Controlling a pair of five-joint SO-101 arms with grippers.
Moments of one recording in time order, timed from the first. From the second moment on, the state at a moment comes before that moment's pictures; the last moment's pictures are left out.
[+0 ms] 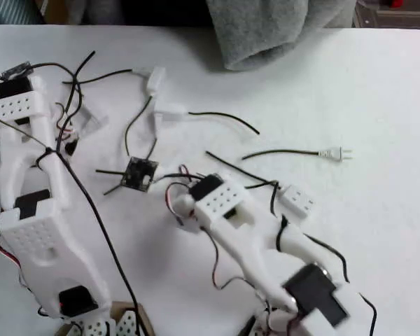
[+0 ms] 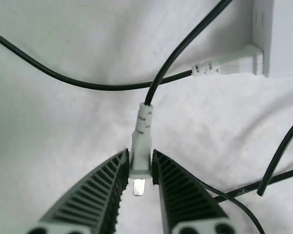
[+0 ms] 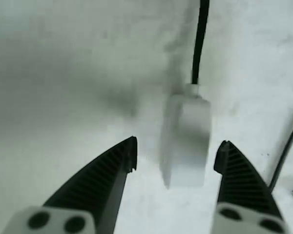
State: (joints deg) left arm -24.2 30.6 -23.2 90.2 15.5; right arm -41.2 -6.3 37.5 51.6 35.0
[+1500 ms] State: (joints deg) left arm -24.2 30.6 -21.2 88.6 15.5; right arm -33.4 21.6 6.8 59.8 48.4
